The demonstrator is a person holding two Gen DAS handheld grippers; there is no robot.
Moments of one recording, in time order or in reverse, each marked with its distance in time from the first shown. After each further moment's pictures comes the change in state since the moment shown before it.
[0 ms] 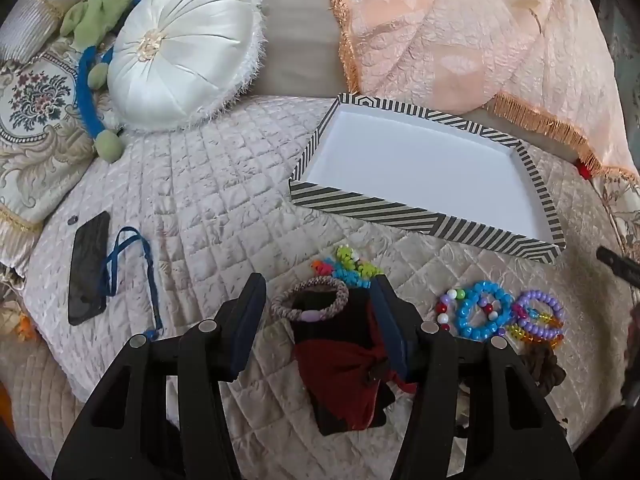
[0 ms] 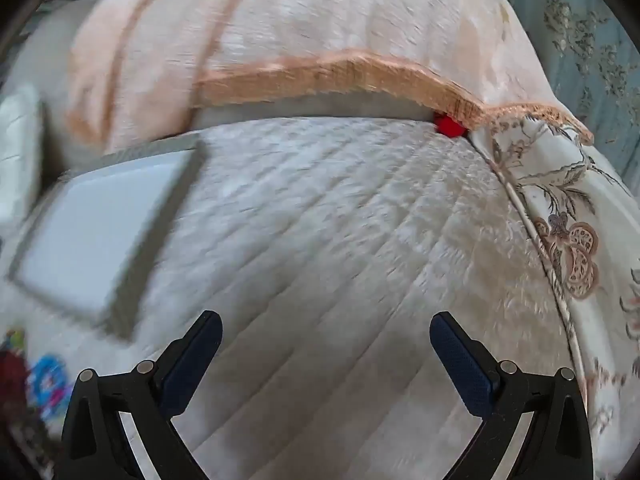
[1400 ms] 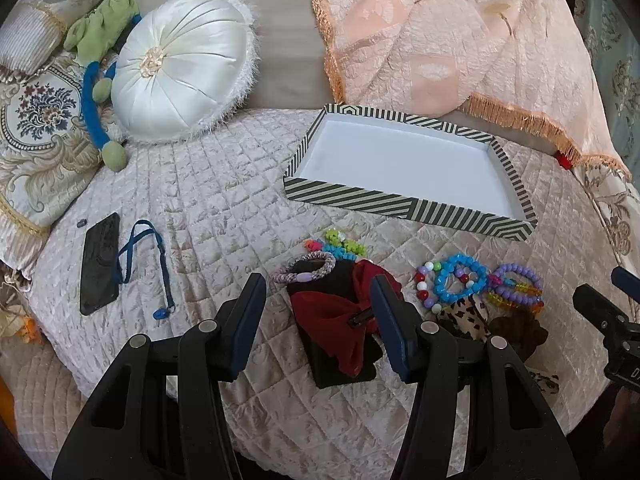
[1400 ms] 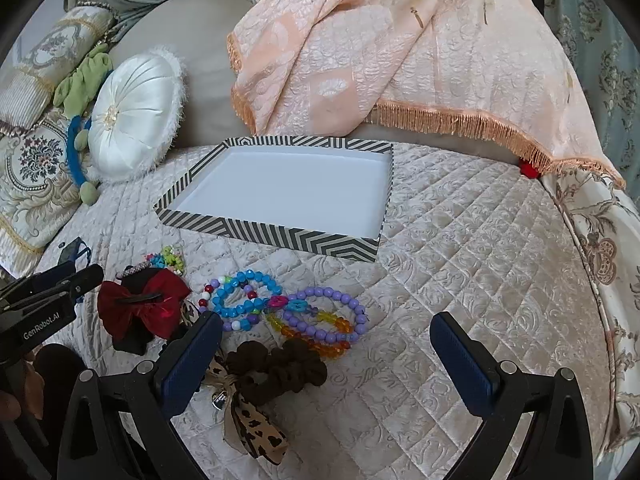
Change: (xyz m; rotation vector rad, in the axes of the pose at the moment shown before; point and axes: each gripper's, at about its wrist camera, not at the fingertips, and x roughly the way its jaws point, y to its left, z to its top) left arm -0.036 -0.004 -0.028 0.040 -0.053 -0.024; right arm -0.109 0.130 -0.065 -0.137 -0.074 0.182
